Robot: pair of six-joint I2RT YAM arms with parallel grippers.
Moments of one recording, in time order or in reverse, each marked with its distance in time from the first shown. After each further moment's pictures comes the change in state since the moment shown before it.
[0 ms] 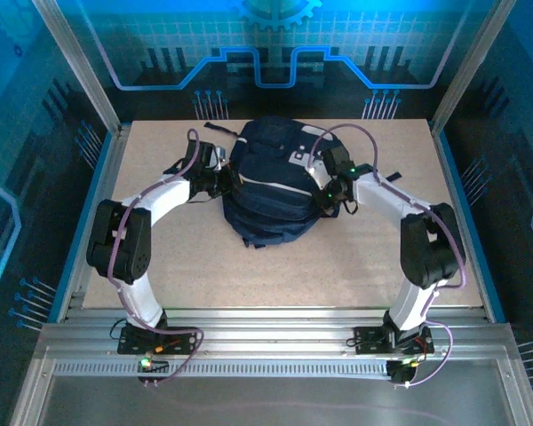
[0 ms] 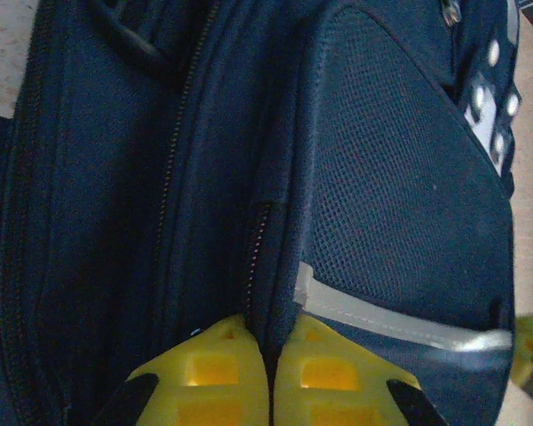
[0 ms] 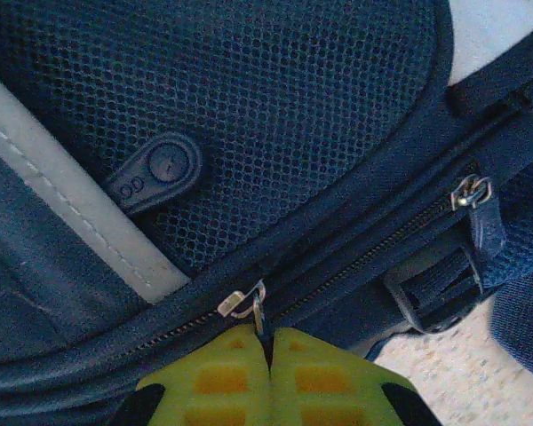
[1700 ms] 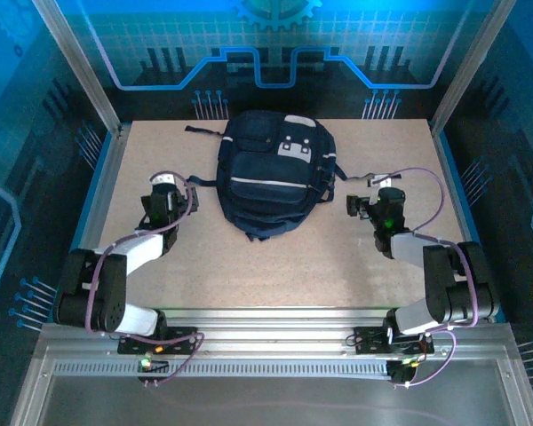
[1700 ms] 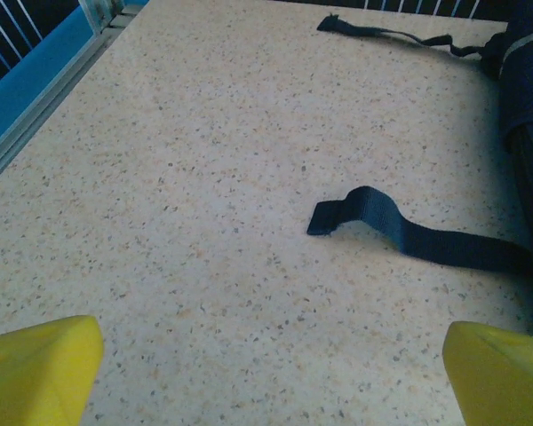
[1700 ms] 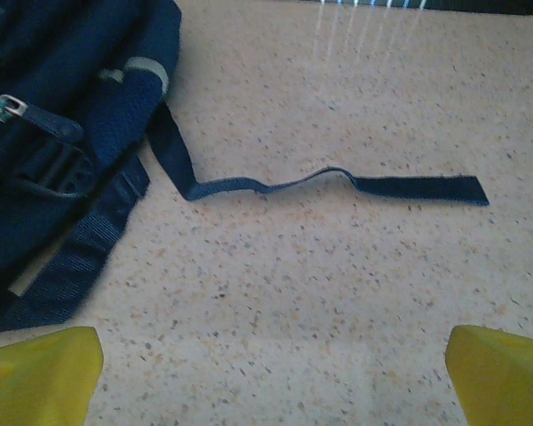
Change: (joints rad) left arm 0.135 -0.371 -0.691 0.654 -0.737 0.462; right arm -0.277 -0.325 -0.819 1.133 0.095 0.267
